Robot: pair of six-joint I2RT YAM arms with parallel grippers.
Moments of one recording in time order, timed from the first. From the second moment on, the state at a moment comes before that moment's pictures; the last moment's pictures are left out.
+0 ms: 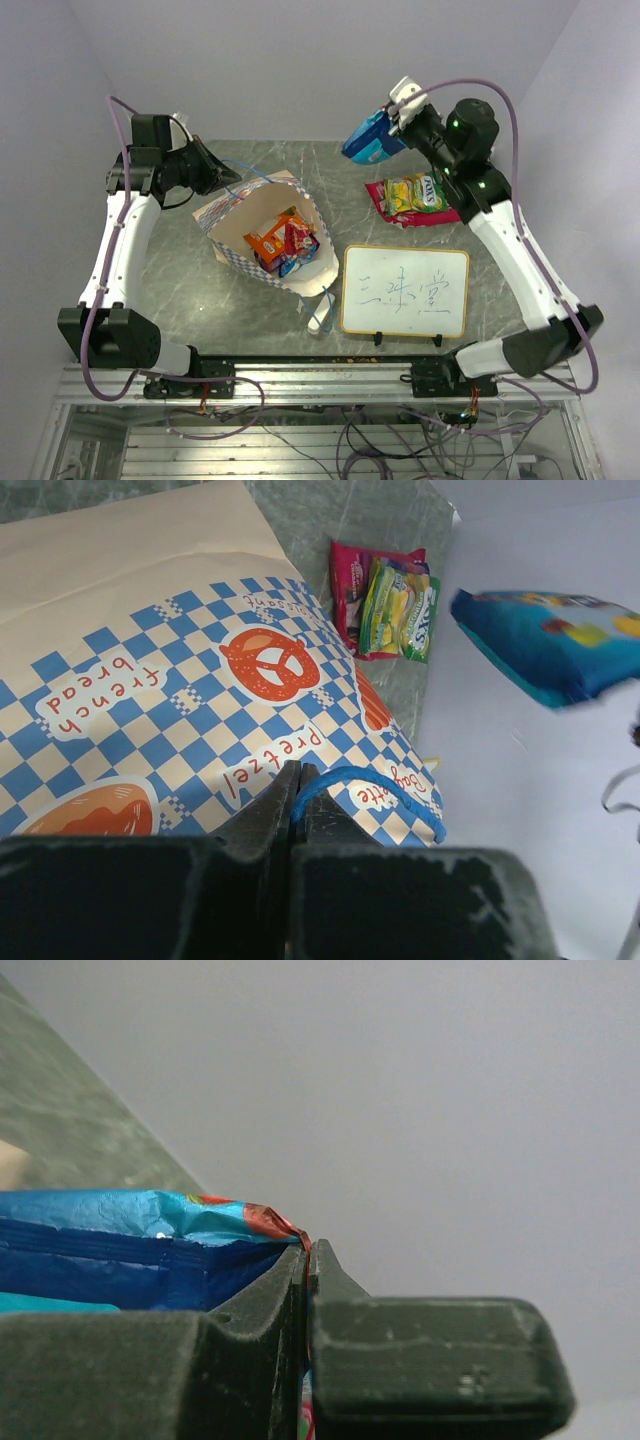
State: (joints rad) left arm -0.02 1.41 1.52 -0.76 0.53 -0.73; right arm 0.36 1.44 1.58 -0.15 -0.16 -0.68
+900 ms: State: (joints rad) left arm -0.02 1.49 1.60 -0.76 0.53 -0.68; right arm 0.11 1.71 1.38 0.00 -0.20 -0.64
